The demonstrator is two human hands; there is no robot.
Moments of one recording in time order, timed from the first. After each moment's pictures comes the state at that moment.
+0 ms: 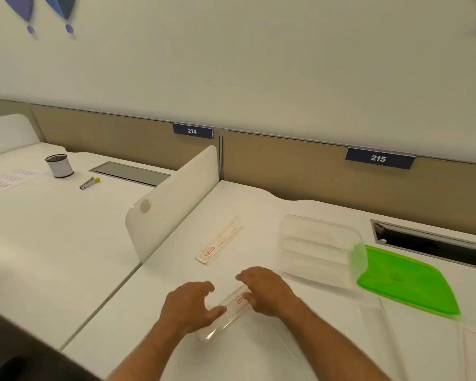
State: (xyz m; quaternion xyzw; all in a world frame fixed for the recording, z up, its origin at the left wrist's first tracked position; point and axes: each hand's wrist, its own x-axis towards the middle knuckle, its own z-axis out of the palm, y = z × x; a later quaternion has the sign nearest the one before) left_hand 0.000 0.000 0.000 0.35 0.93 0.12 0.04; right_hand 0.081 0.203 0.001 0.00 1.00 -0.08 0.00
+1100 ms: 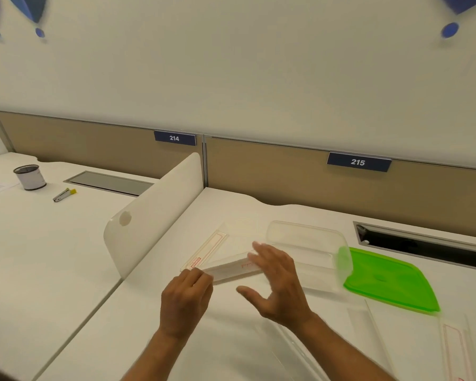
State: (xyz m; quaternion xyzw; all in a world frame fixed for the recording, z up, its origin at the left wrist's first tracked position) left_hand -0.012 0.033 0.001 0.43 0.79 0.25 -0.36; right_hand 0.118 0.217 0.033 0.01 0.90 -0.15 -0.40
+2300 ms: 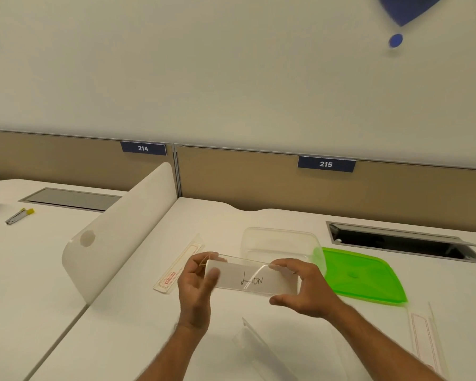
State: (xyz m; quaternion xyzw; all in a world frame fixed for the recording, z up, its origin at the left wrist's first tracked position) left_hand 0.027 0.115 0.043 0.28 0.48 0.82 0.13; right_hand 0.179 0.304 0.056 0.14 0.91 -0.32 -0.23
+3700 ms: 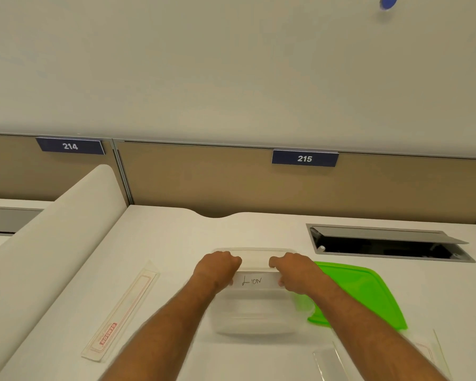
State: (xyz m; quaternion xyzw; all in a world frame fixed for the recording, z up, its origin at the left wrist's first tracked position) left_hand -0.072 0.337 0.032 0.59 0.80 -0.10 0.04; right_hand 0.091 0.473 0.023 0.27 0.95 0.01 0.12
